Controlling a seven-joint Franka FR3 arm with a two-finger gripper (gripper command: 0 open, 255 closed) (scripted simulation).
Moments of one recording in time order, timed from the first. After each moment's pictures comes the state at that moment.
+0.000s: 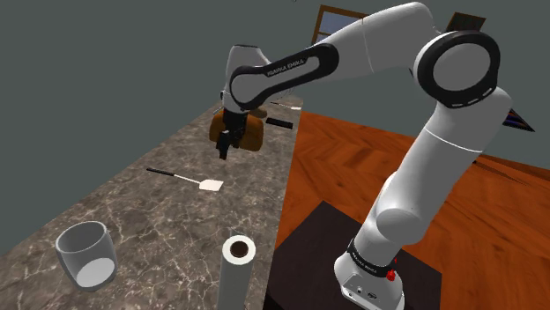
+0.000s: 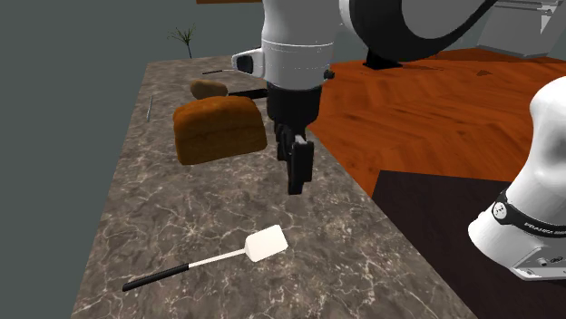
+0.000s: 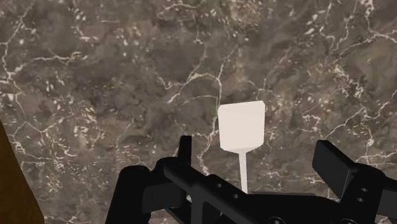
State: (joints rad) arm 0.08 -0.04 0.12 -2.19 0.04 2.18 -0.17
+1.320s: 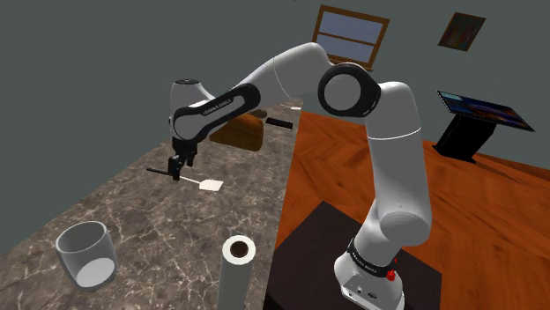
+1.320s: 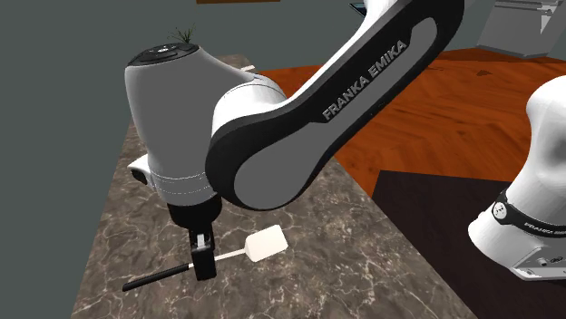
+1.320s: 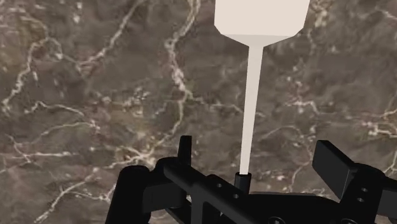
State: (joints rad) arm 0.18 0.55 0.14 -1.70 -0.08 2.31 -0.14
